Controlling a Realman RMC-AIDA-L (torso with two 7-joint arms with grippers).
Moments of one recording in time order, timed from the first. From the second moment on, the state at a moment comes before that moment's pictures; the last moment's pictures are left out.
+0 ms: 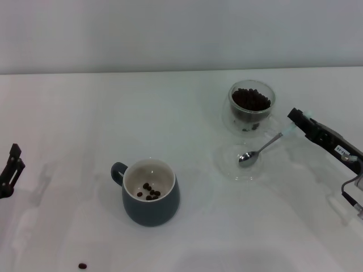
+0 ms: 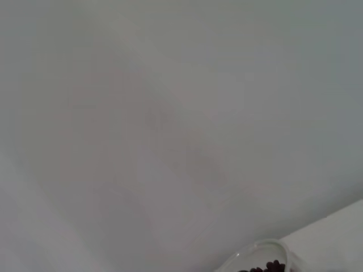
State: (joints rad) left arm -0.25 -2.08 2.79 0.17 -1.24 1.36 -0.10; right arm 0.38 2.02 -1.65 -0.13 -0.26 -1.15 1.19
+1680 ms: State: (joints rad) left arm -0.24 -2.08 2.79 0.18 -1.24 1.35 -0.10; right arm 0.35 2.01 -1.52 -0.14 -0.25 -1.13 1.12
